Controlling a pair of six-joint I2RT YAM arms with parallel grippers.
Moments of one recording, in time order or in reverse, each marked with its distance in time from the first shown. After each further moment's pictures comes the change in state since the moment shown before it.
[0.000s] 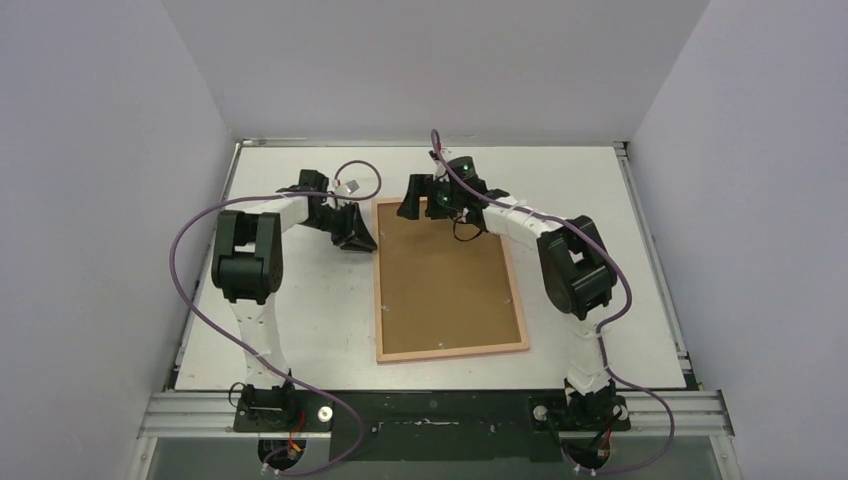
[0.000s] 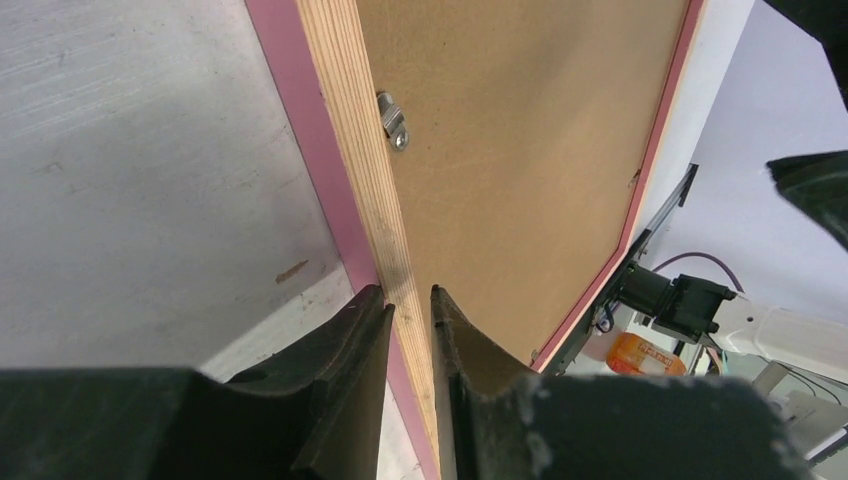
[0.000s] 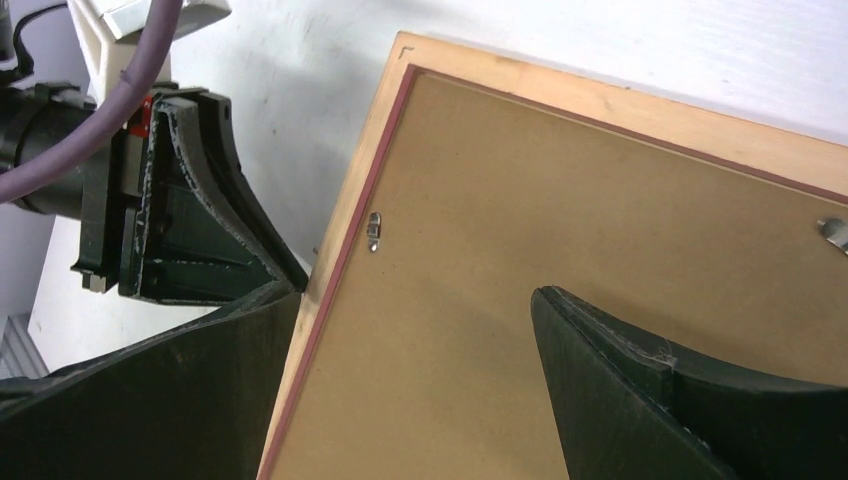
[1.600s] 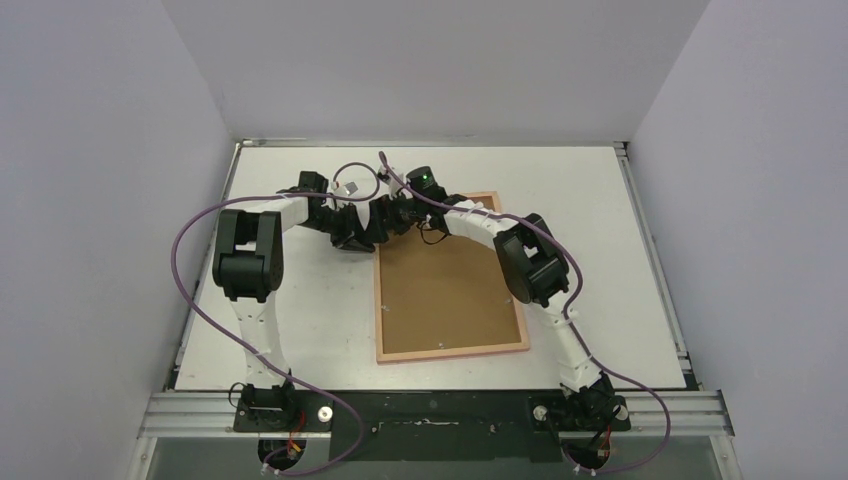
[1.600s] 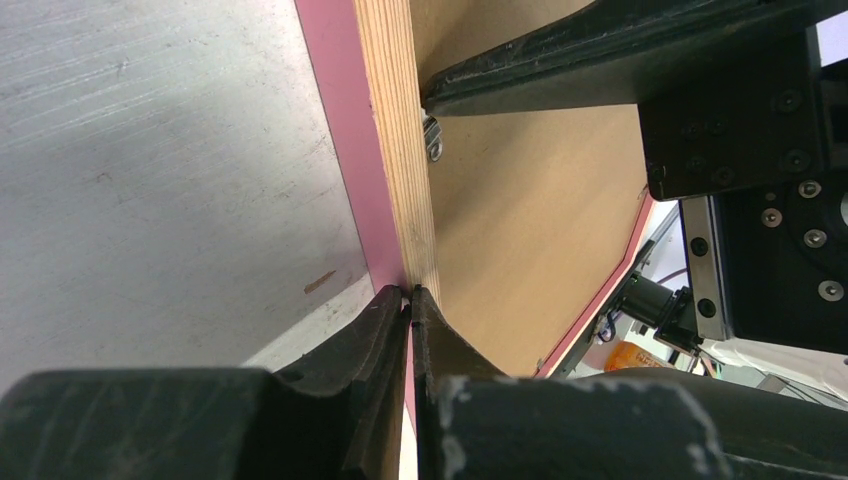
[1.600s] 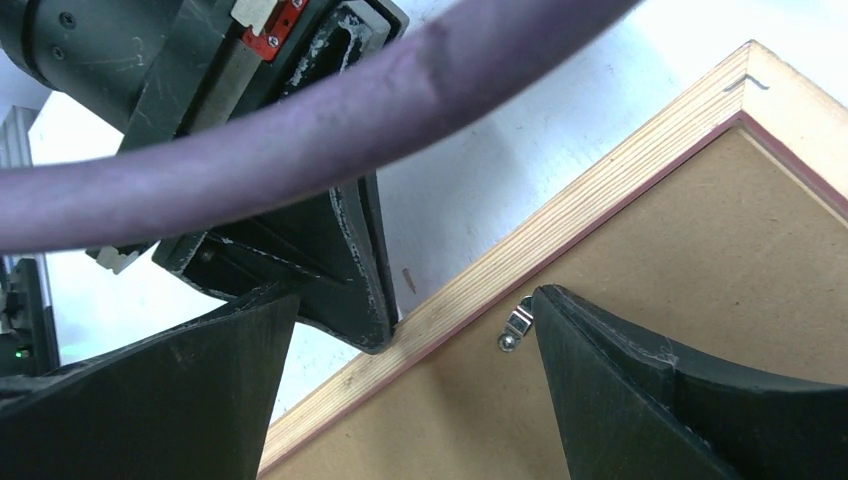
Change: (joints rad) left arm -0.002 0.025 0.000 0.018 -0.023 -0.021; right arm 0.117 0.332 0.320 -0.016 -0.326 -0.241
